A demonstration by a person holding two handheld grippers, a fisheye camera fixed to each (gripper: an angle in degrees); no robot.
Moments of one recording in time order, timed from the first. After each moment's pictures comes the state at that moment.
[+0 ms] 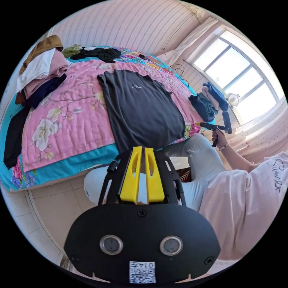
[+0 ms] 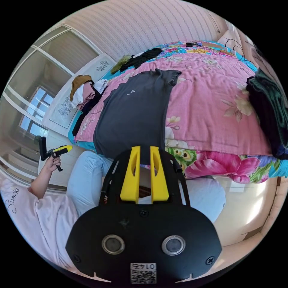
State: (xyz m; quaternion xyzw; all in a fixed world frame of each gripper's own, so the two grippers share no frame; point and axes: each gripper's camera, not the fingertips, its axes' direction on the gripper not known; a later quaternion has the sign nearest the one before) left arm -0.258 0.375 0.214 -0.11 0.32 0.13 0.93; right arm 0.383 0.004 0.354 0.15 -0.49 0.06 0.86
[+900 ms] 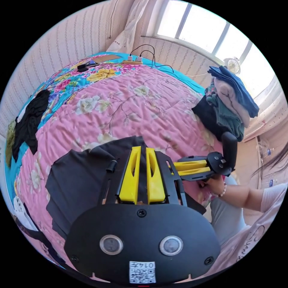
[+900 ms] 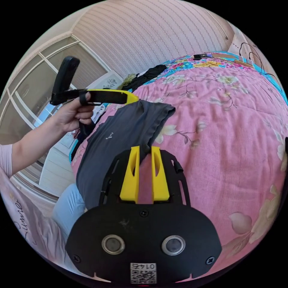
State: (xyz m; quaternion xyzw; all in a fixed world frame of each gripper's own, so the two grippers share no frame) left arm 0.199 0.114 0.442 -0.10 0.29 0.36 0.88; right arm 0.451 -0.207 0.469 0.24 -0.54 0.06 0.81
